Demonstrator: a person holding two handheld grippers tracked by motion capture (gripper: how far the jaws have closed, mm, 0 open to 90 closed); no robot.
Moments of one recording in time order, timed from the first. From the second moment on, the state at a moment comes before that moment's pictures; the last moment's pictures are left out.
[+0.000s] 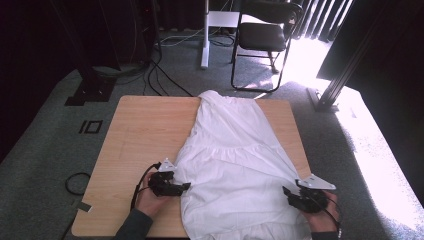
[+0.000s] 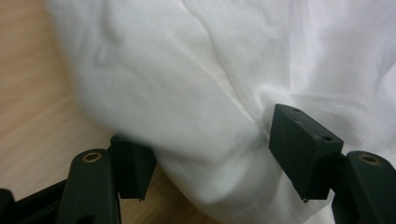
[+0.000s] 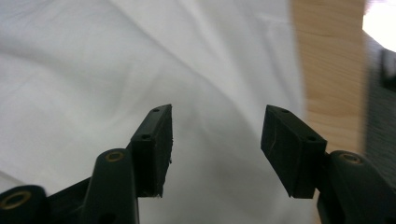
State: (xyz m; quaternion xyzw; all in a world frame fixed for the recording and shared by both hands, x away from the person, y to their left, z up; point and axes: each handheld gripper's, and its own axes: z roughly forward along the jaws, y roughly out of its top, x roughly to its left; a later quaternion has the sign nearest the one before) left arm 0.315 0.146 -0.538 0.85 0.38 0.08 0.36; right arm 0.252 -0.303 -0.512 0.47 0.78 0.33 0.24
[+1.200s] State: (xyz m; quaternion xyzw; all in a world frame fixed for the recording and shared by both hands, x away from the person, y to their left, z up) left arm 0.345 0.214 -0.502 0.79 0.48 0.18 0.34; right arm 0.337 -0.238 -0.517 0.48 0.78 0.36 0.19
